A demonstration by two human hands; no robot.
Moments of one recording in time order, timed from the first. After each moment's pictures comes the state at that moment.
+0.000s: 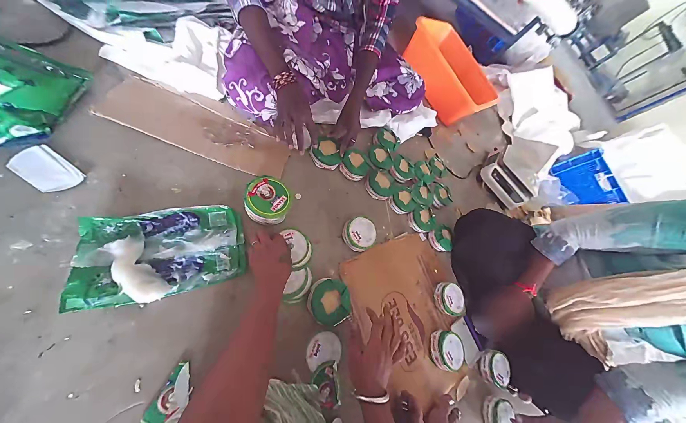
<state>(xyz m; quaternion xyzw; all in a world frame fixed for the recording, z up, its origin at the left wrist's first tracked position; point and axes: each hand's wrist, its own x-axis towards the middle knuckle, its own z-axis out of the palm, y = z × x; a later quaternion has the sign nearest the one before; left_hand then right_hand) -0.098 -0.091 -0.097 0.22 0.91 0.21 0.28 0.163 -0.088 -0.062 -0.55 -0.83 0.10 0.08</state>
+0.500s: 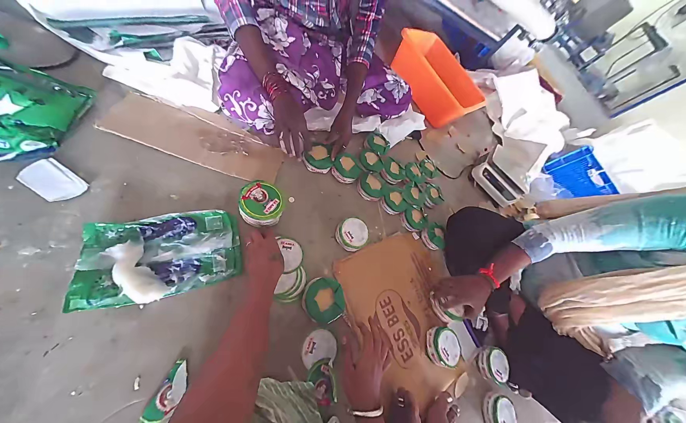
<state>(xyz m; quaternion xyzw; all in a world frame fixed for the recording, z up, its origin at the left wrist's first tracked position) -0.100 -0.095 -0.088 0.22 0.90 0.26 0.28 0.159 -0.110 0.009 -0.56 -0.79 0.26 0.04</state>
